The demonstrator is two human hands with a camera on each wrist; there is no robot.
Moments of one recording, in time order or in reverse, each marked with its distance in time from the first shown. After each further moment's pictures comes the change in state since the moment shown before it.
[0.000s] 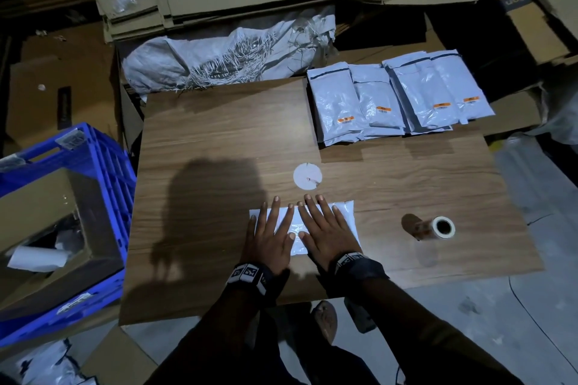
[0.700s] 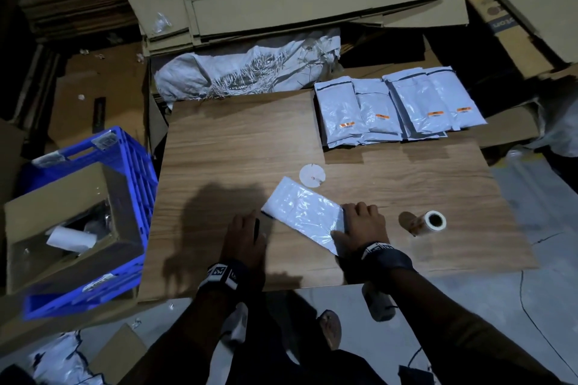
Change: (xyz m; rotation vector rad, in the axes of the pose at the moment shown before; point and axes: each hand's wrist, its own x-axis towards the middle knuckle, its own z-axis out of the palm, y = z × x) left_hand -0.045 -0.041 -0.034 -0.364 0.160 -0.213; right_hand -0.037 0.030 -0.054 0.033 0.035 0.312
